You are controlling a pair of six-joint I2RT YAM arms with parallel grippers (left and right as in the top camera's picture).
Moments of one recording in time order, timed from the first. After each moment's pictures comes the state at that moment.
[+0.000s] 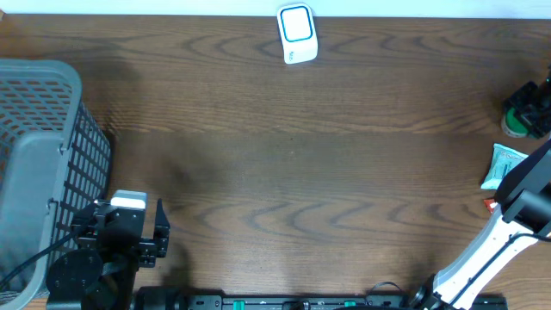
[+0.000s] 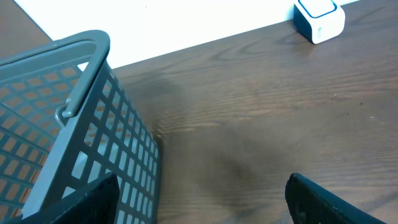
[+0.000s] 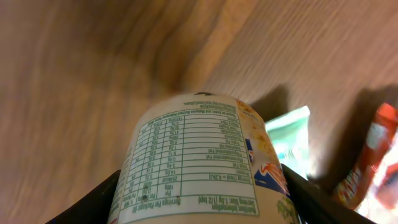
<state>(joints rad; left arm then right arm) 0.00 0.34 0.90 -0.98 -0.04 0.27 -0.53 2.28 2.07 -1.19 0.09 0.44</state>
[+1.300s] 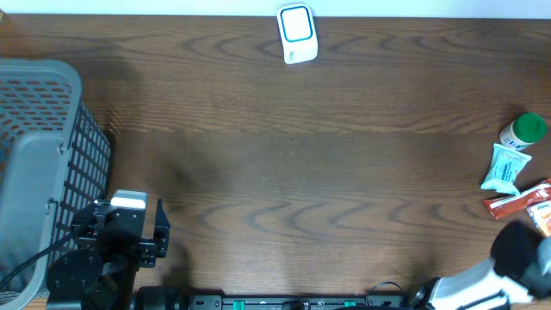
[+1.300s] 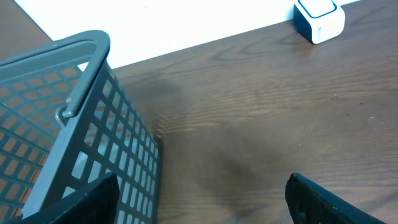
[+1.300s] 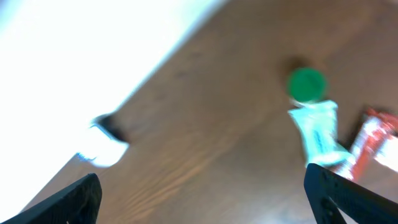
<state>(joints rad) 0.00 0.34 0.90 -0.98 -0.04 0.27 -0.56 1.81 2.67 -1.69 -0.31 0.33</state>
